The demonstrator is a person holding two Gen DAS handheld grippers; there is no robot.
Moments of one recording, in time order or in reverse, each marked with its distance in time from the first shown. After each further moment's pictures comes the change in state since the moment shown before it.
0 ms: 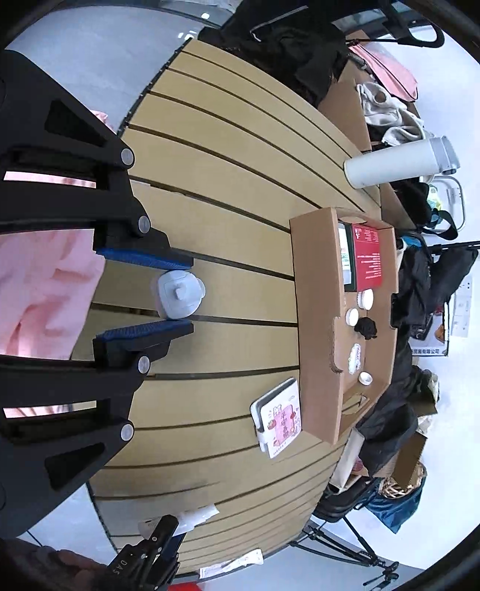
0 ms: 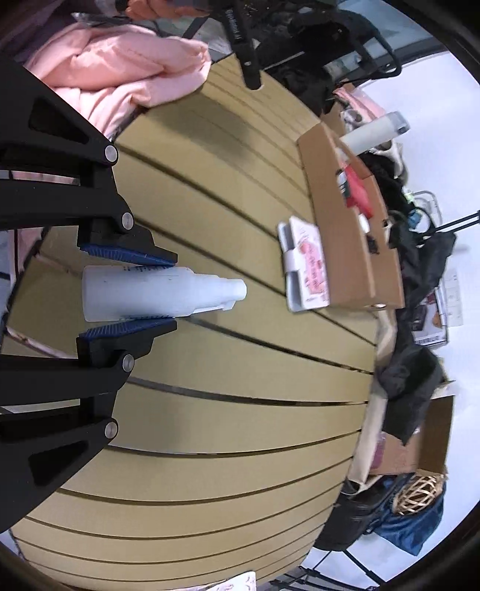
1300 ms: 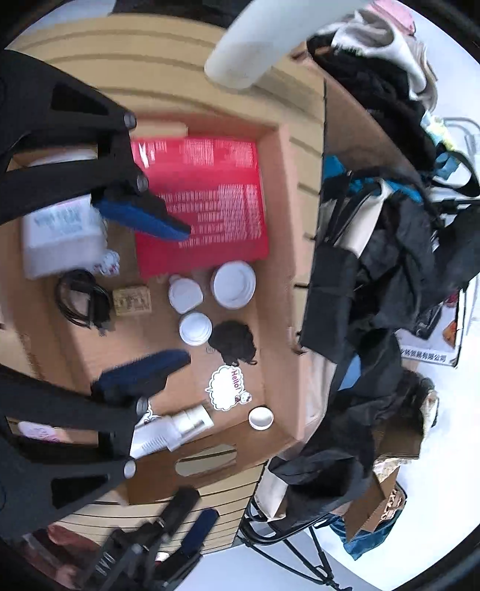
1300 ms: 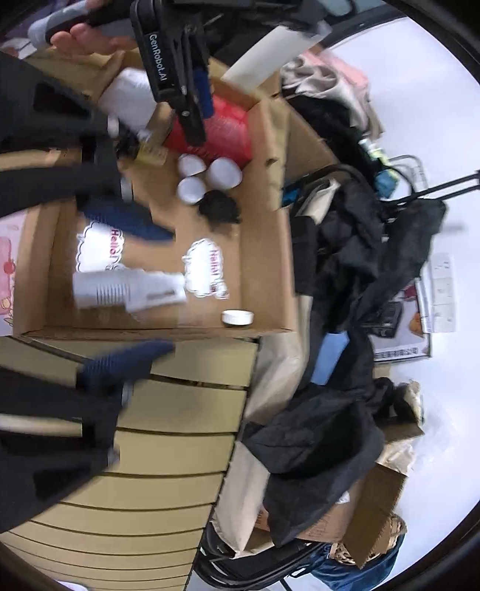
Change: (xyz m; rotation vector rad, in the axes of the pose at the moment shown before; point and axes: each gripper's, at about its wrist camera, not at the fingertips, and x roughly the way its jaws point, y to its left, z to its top) left arm 0.174 0.015 0.254 -0.009 0.115 -0.120; right arm 0.148 0.011 0.284 0.021 -0.020 -0.064
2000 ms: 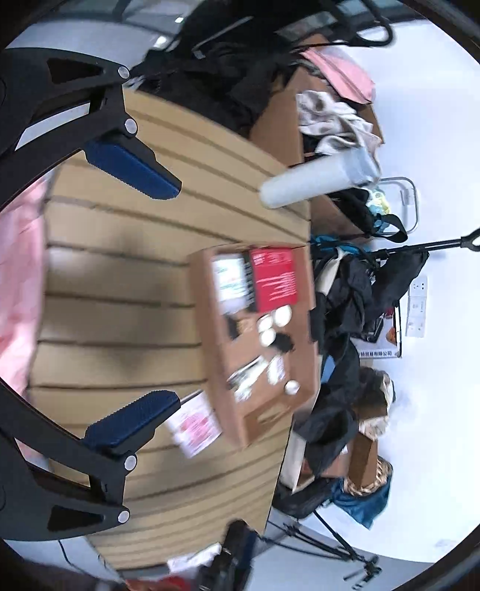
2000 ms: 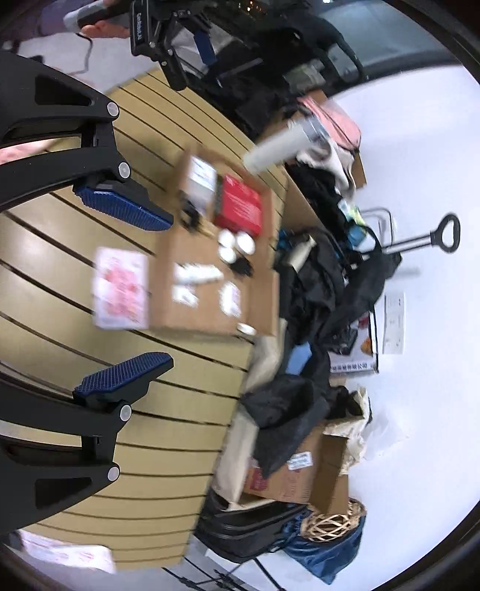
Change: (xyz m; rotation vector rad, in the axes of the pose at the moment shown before) left arm -0.206 -0.013 -0.195 0.053 -0.220 0.128; right arm -0.191 0.017 -0.109 -0.104 -0.070 0.104
